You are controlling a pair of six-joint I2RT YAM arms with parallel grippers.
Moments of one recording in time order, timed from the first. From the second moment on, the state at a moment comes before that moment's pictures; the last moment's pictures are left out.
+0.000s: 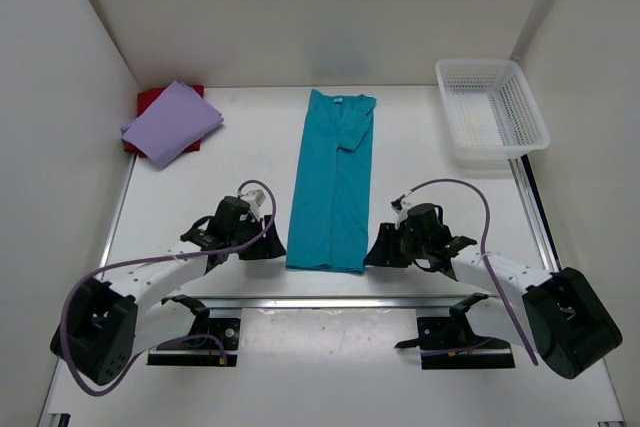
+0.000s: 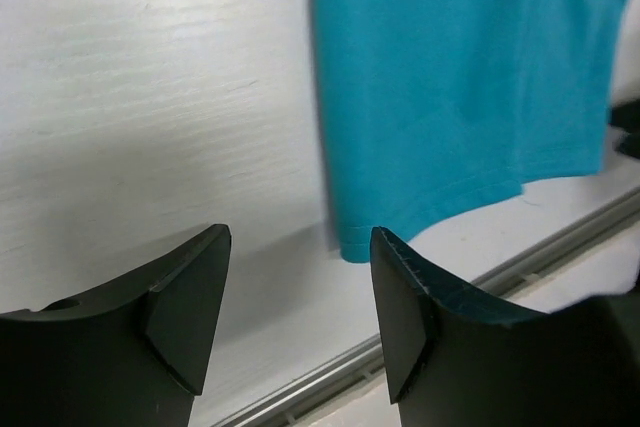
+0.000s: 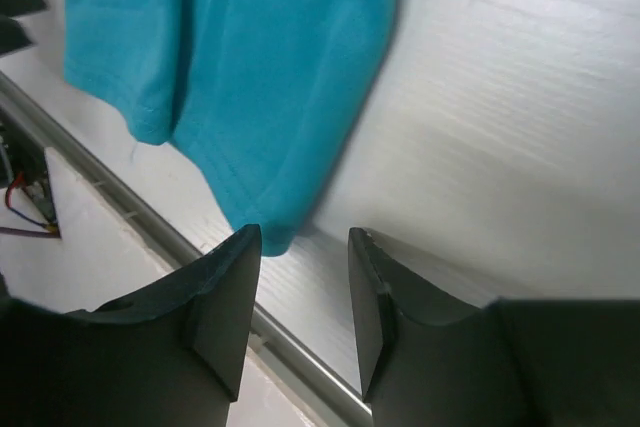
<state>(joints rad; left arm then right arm) -0.50 1.08 0.43 -0.21 0.23 -0.53 0.50 1.13 0.33 -0.03 -0.42 0.57</state>
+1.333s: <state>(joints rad) -0.43 1.39 0.89 -0.22 0.37 -0.64 0.32 1.28 0.71 -0.12 -0.47 0.54</state>
